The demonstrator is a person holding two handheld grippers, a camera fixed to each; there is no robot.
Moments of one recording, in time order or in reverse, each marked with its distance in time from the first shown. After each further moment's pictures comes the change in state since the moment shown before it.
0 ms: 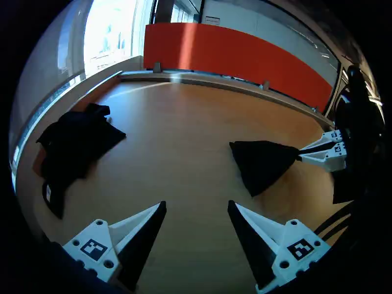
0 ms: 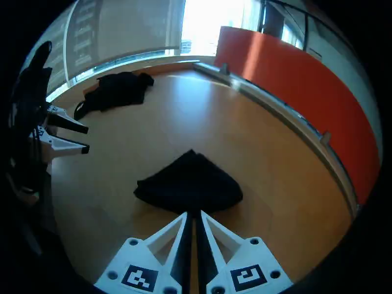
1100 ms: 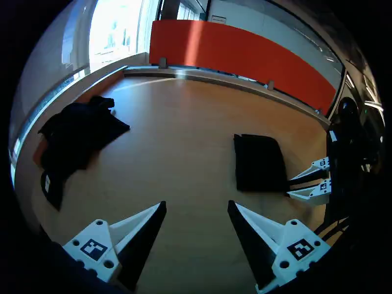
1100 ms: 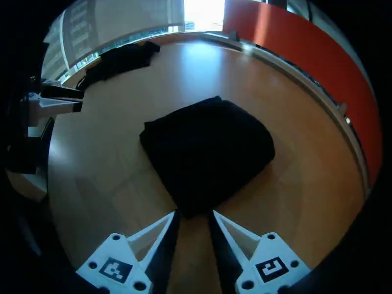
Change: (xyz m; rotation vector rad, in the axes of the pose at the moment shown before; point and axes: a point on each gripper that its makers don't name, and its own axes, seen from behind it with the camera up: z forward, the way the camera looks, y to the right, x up) left arm -0.018 -0.003 0.003 0.018 -0.012 -0.039; right arm -0.088 -0.038 0.036 0.082 -0.178 0.057
